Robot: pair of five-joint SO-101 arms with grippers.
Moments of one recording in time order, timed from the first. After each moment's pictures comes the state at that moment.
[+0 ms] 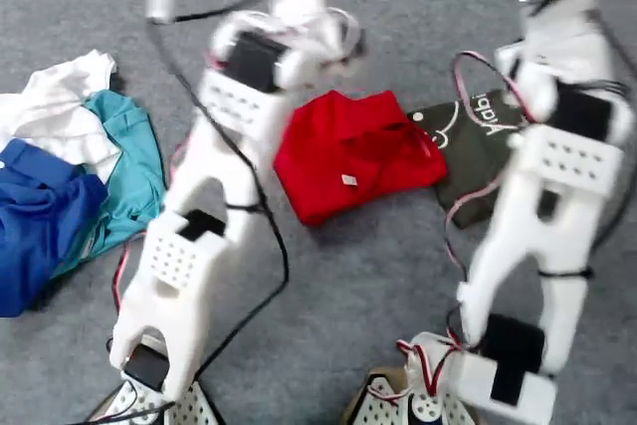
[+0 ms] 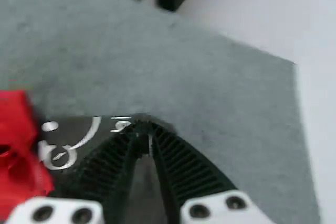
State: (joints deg) left arm 19.9 42.4 -84.0 95.5 17.5; right arm 12.3 -8.1 -0.3 55.4 26.0
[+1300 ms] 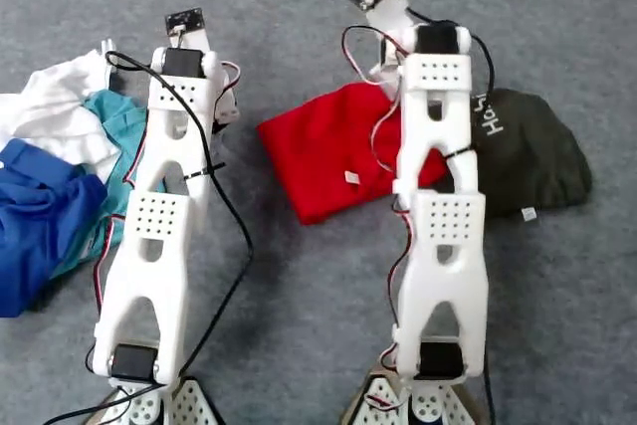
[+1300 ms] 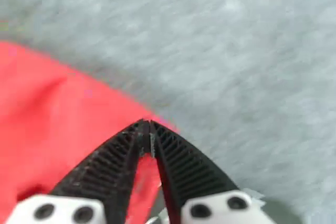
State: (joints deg) left arm 1.8 75.3 -91.8 100.2 11.1; right arm -2.8 60.4 -70.4 79.8 31.3
